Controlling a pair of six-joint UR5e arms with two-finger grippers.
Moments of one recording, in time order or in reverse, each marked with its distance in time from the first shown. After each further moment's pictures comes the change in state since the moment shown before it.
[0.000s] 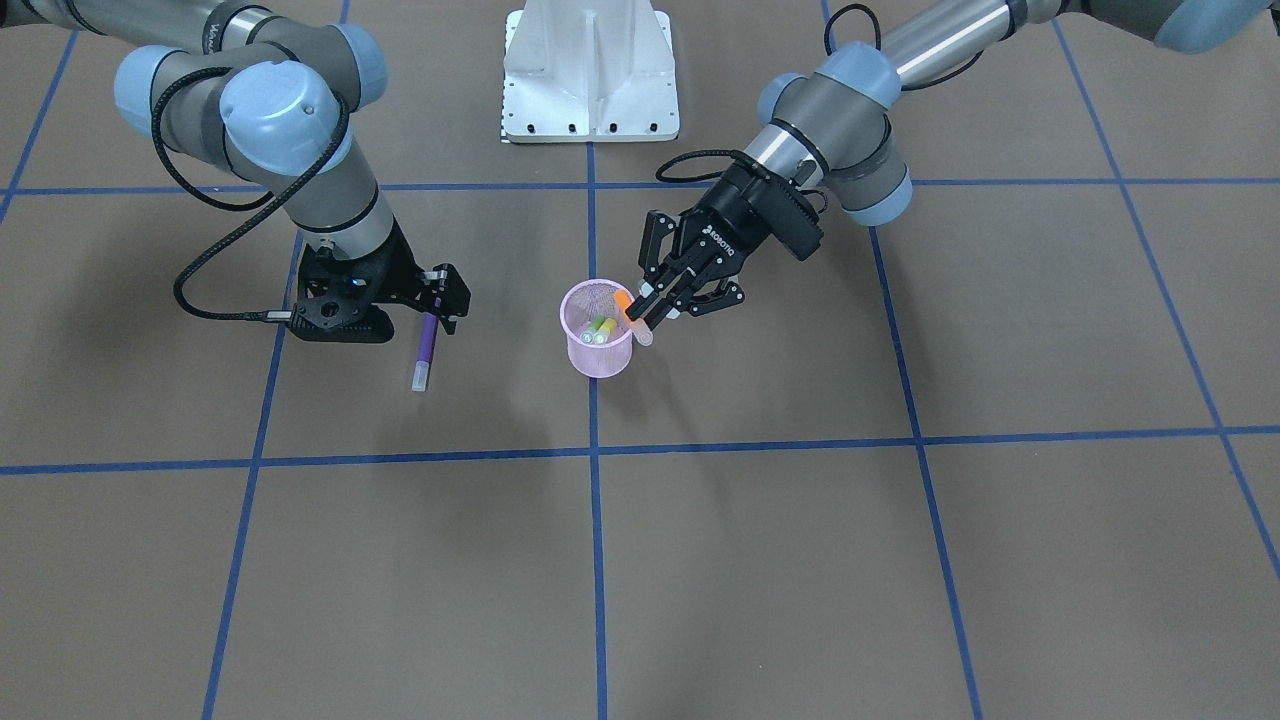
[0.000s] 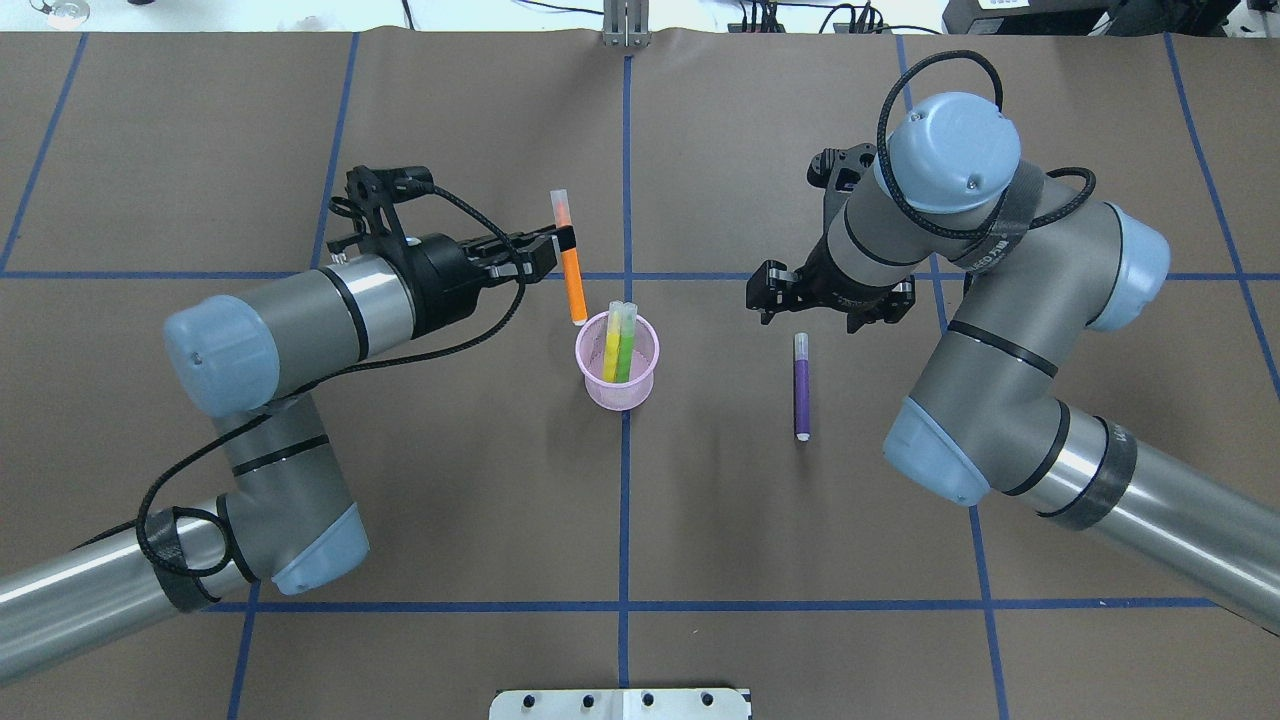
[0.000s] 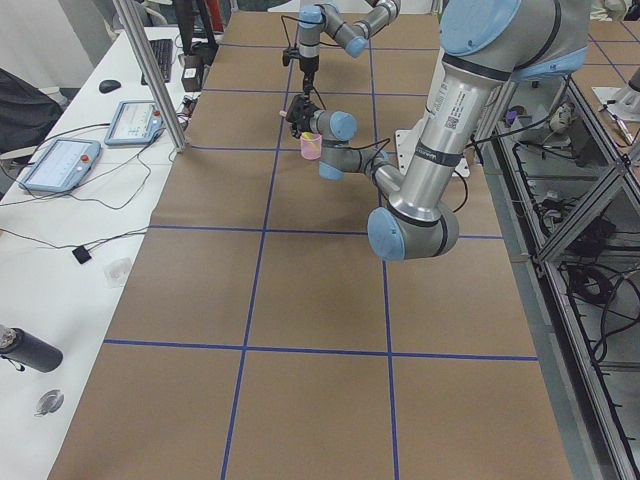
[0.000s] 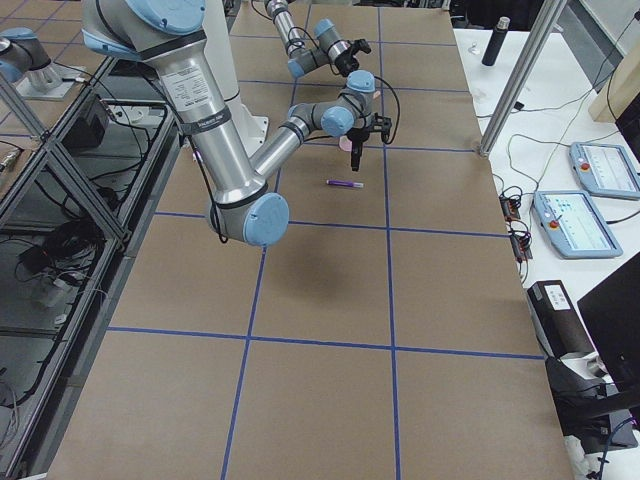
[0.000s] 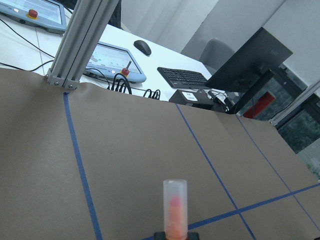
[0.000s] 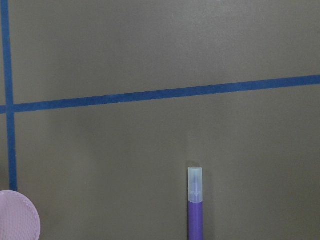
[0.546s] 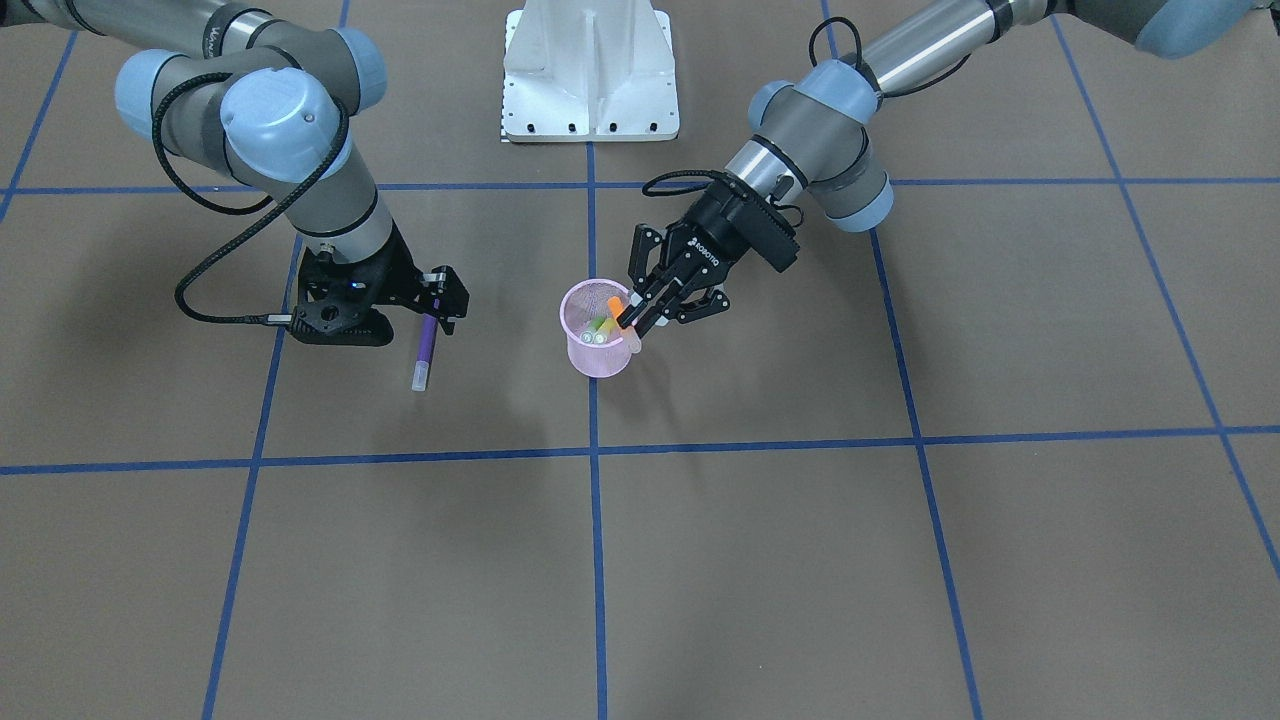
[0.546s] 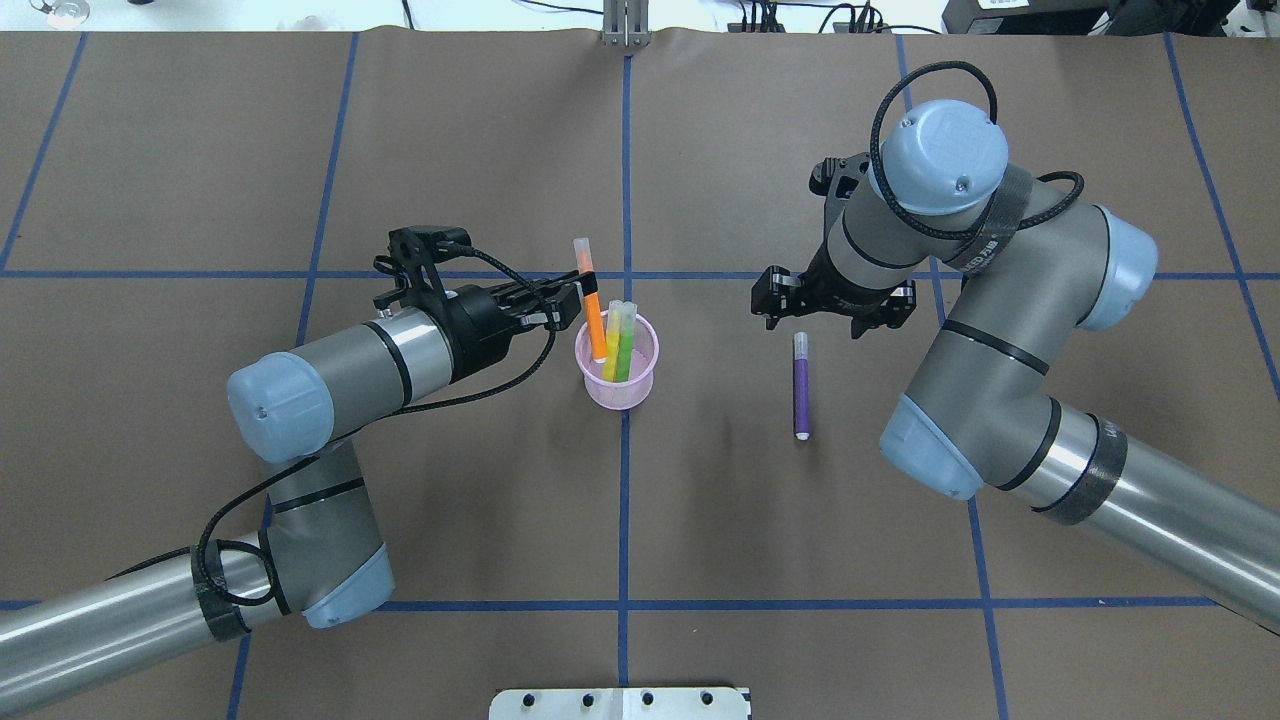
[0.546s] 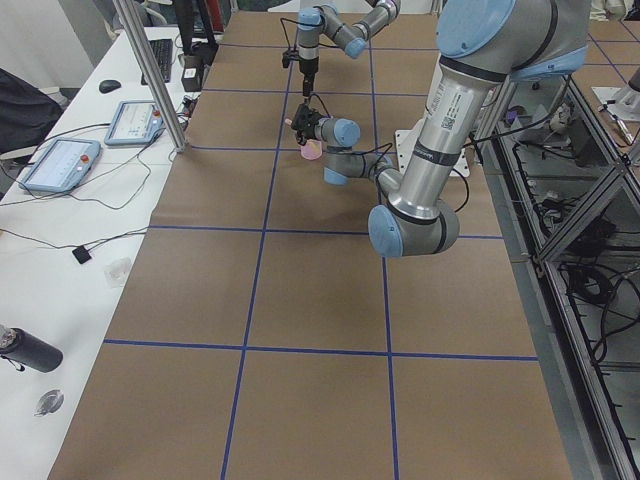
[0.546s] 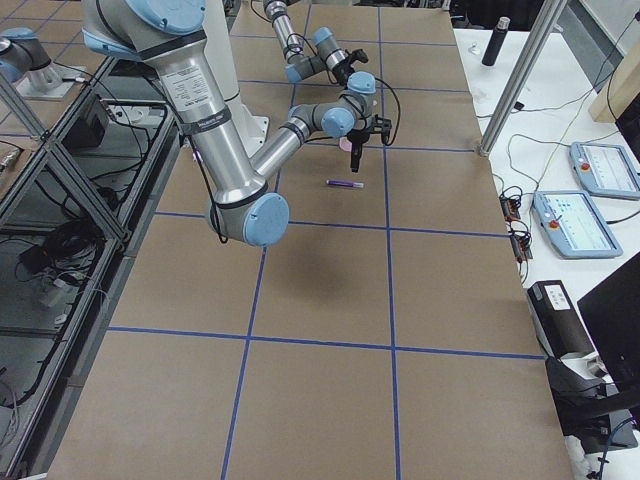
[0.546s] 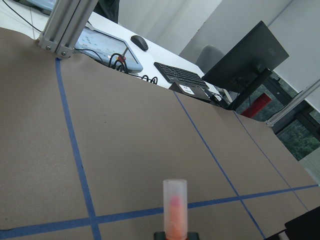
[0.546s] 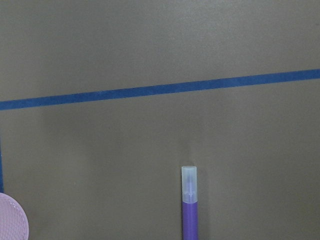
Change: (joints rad) left arm 0.023 -0.018 0.062 -0.005 0.008 0.003; right arm 0.001 -0.002 -0.004 -0.001 0.007 -0.005
